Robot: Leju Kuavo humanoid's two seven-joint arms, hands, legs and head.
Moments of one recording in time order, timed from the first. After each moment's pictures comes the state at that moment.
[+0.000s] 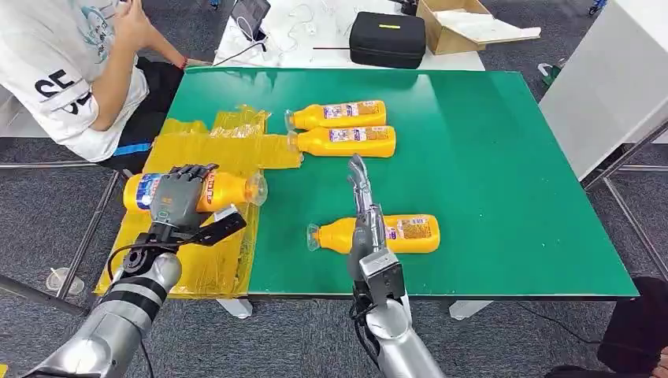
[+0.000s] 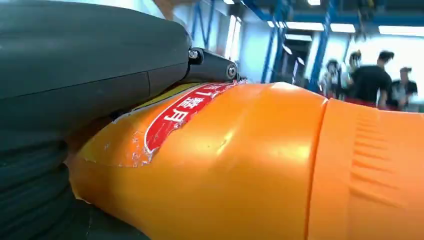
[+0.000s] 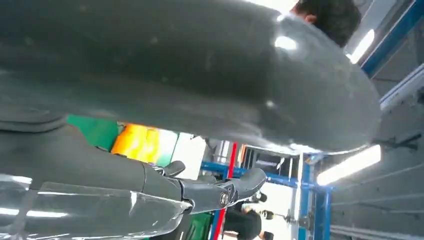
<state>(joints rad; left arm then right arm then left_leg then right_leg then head) -0.59 0.00 -0.27 -0.54 -1.10 0.45 -0.58 -0.17 0.22 0.46 -1.35 0.14 -0.28 -0.64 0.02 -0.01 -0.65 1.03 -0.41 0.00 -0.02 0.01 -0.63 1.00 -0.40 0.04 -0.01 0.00</state>
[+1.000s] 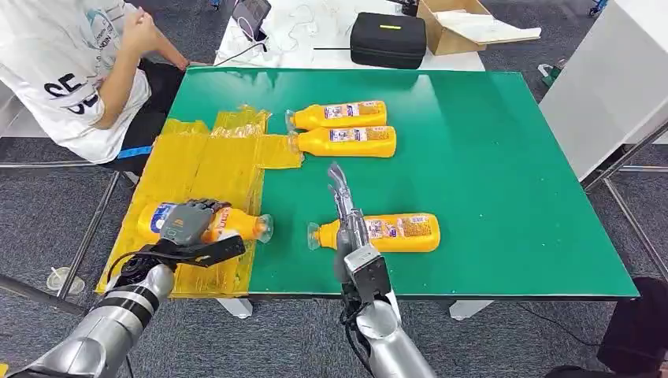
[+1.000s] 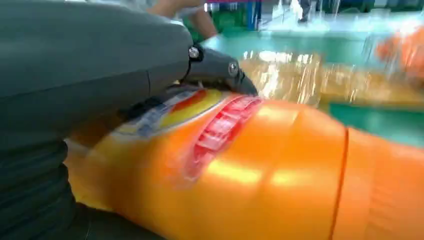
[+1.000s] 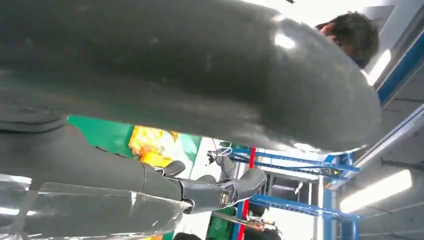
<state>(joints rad) -0.59 0.04 -0.33 -0.42 -1.08 0.17 -0.61 -0.18 0.25 0.47 -1.27 0.12 -0.21 -0.62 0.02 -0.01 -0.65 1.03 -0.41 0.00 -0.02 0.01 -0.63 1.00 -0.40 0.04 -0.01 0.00</state>
